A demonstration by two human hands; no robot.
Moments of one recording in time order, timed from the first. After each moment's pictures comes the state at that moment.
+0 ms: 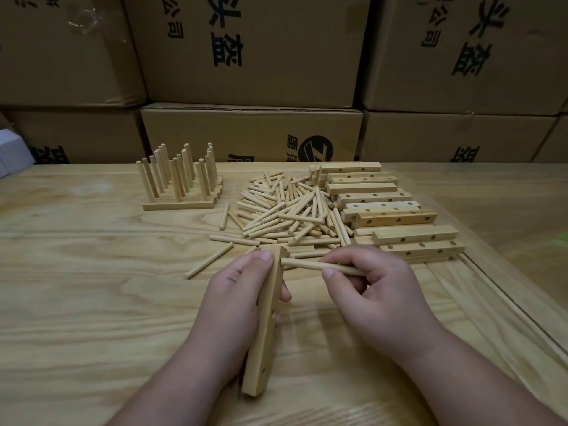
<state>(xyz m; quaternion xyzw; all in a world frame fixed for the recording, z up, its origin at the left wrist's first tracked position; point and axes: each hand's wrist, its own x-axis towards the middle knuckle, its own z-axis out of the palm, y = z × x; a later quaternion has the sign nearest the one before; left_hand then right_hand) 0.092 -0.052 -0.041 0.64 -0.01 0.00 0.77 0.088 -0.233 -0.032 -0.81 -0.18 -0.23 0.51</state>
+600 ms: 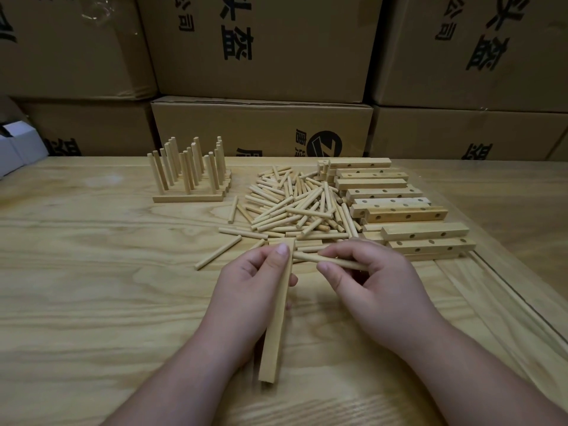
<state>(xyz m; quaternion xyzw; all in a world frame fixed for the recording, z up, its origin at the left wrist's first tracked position) 0.093 -0.055 -0.041 0.66 0.01 0.02 0.75 0.093 -0.232 -0.034 -0.85 -0.15 -0.20 0.47</state>
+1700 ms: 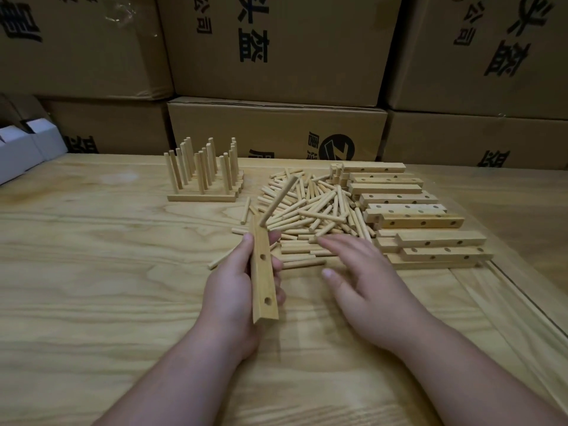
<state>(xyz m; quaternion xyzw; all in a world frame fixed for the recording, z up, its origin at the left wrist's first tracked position) 0.112 -0.039 -0.045 0.43 0.08 -0.03 0.90 0.116 -0.226 -0.049 -0.93 -0.18 -0.13 0.29</state>
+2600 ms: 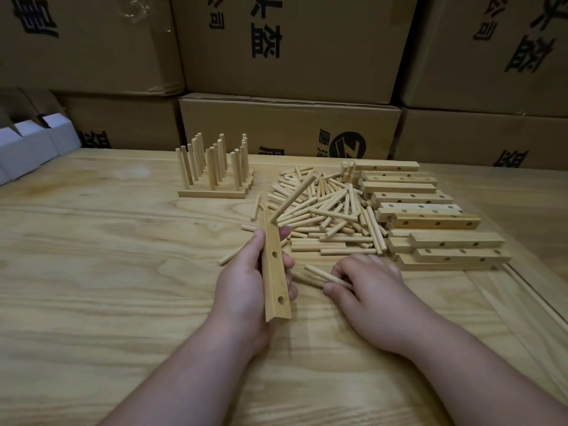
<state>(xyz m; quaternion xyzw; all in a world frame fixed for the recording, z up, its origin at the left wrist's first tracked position) 0.116 -0.039 -0.048 0.42 0.07 -0.03 0.90 0.121 -0.219 -0.052 -0.97 -0.16 -0.05 0.18</state>
